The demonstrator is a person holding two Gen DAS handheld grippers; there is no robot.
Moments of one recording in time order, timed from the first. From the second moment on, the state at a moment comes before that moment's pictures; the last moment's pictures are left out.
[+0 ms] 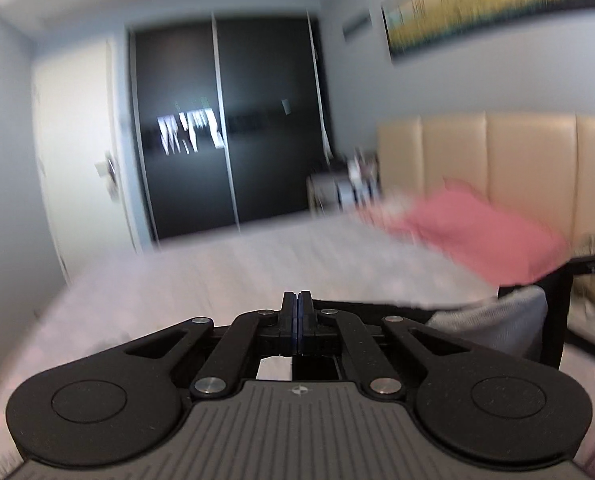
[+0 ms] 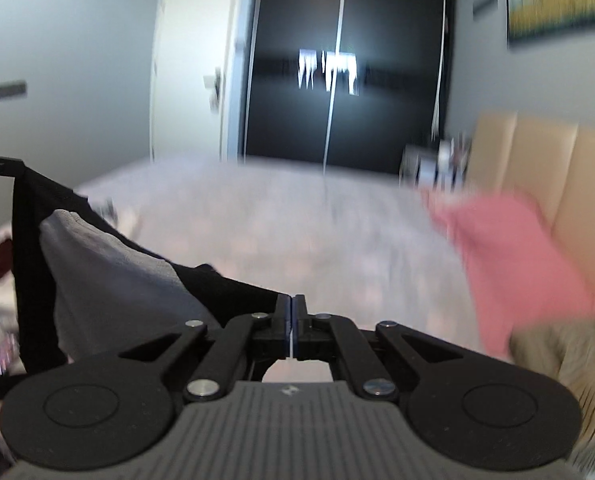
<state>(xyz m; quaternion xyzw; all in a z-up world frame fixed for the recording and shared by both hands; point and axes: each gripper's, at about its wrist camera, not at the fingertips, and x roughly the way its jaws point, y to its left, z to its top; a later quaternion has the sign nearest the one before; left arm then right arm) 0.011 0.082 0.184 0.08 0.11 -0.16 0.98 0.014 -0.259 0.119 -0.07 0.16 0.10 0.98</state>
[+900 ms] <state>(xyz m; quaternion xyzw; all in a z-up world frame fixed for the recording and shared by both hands) -0.140 0.084 0.307 0.05 -0.16 -0.11 0.98 -0.131 -0.245 0.288 -0.11 -0.16 0.05 0.98</state>
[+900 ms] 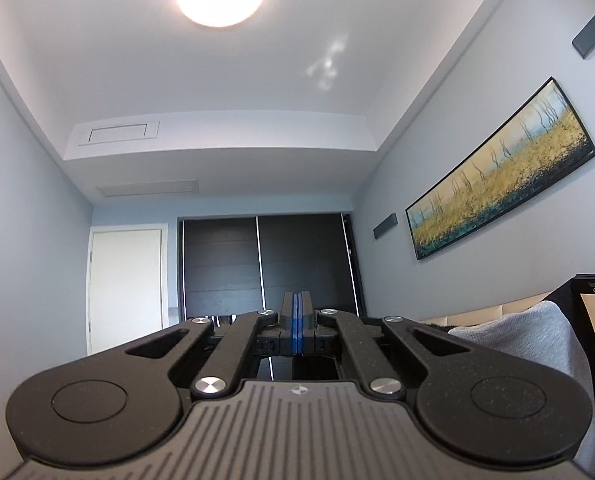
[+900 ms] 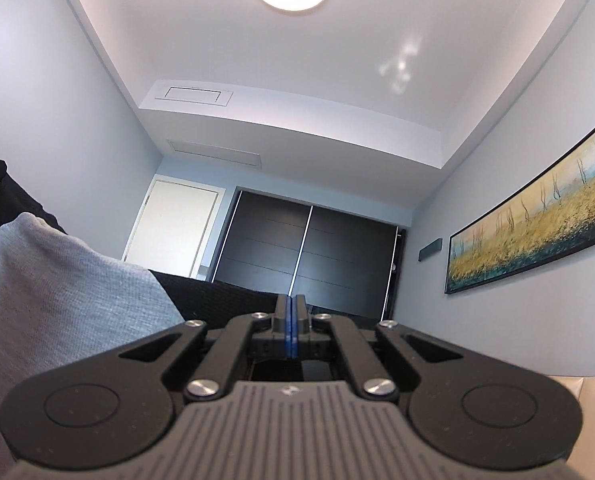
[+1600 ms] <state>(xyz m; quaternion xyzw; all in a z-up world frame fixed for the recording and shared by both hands) 0.045 0.039 0.066 0.08 0.32 -0.22 0.92 0.040 -0.241 0.073 -0.10 0.33 0.16 0.92</state>
